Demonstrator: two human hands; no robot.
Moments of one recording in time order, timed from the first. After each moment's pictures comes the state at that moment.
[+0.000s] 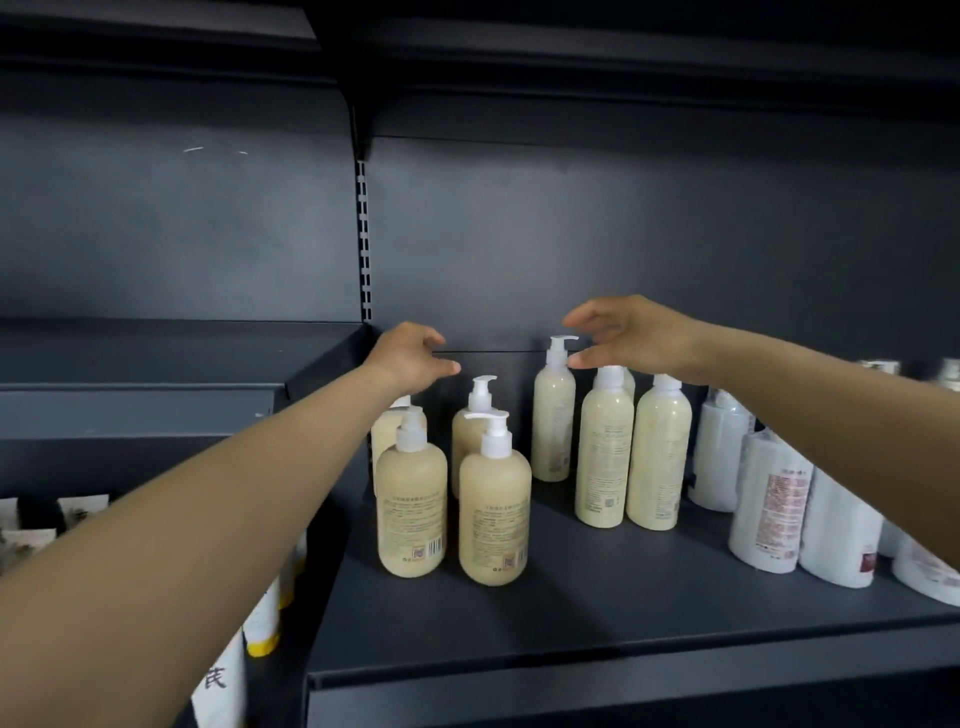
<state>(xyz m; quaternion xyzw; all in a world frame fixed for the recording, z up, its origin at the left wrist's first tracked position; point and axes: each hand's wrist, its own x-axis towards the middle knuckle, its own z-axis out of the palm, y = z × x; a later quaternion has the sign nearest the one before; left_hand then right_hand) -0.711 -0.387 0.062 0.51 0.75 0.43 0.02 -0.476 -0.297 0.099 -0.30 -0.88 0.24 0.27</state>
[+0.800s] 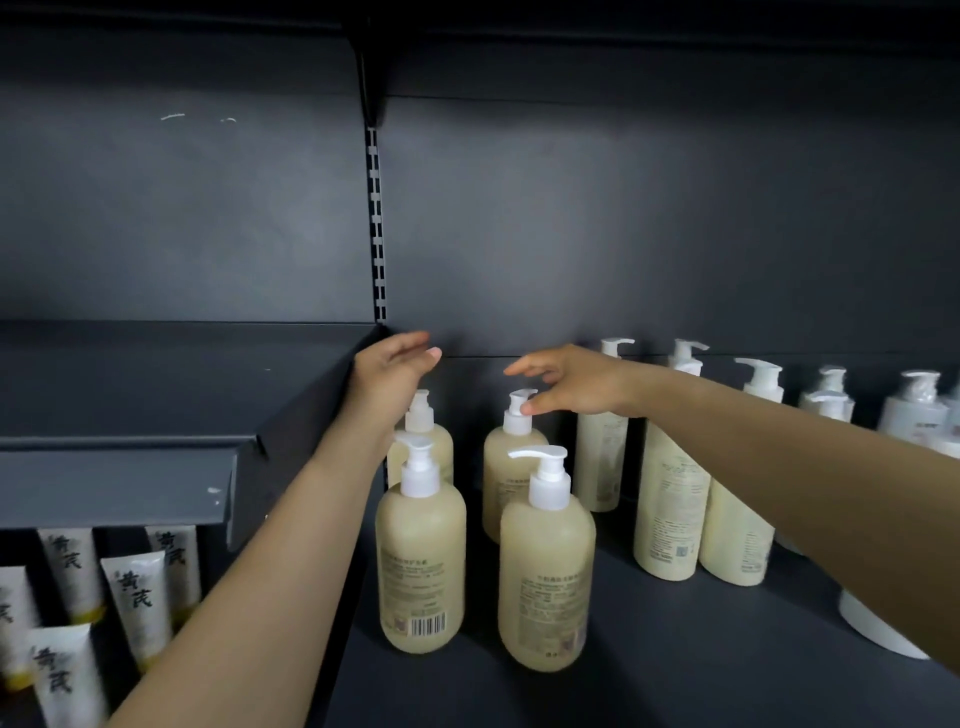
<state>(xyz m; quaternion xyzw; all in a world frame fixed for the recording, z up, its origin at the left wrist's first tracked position) -0.762 -0.359 0.033 0.39 0.57 0.72 0.11 -0.602 -0.231 0.055 -0.27 -0.92 0.25 0.15</state>
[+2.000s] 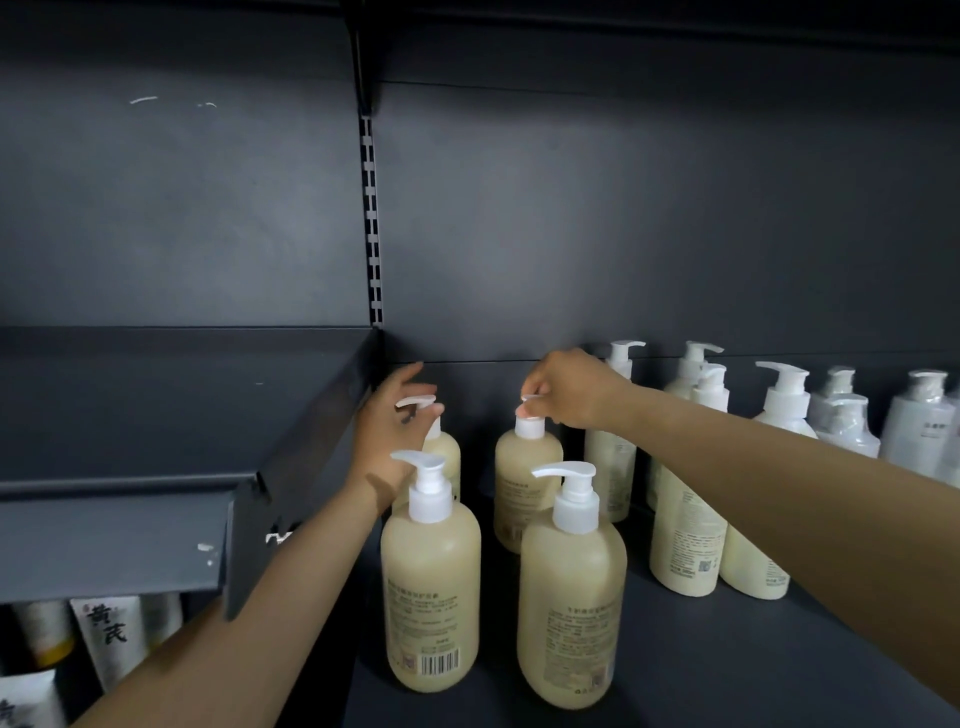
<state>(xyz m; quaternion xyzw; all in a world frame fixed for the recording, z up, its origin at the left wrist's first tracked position) -0.803 -0.325 -0.023 0.48 0.59 0.65 -0.02 -0.631 -0.223 0.047 -0.30 -0.94 0.04 0.18</state>
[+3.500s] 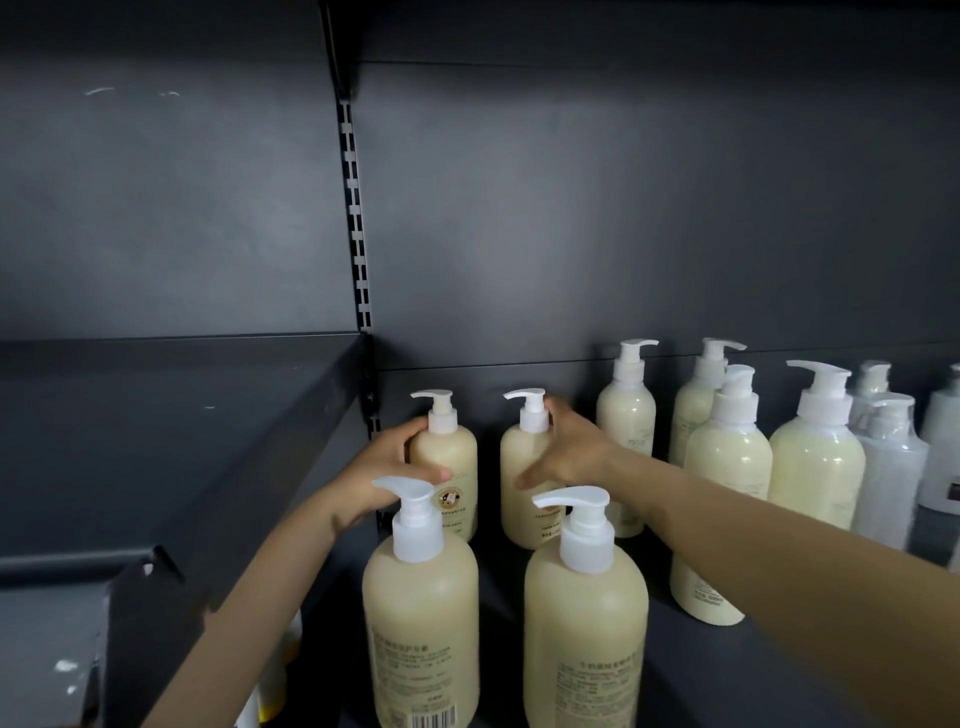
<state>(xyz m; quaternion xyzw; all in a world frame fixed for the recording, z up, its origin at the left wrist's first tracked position) -0.846 -0.301 -0.046 0.58 0.62 0.48 0.23 -0.644 -0.202 -0.015 -0.37 -0.84 0.31 0.24</state>
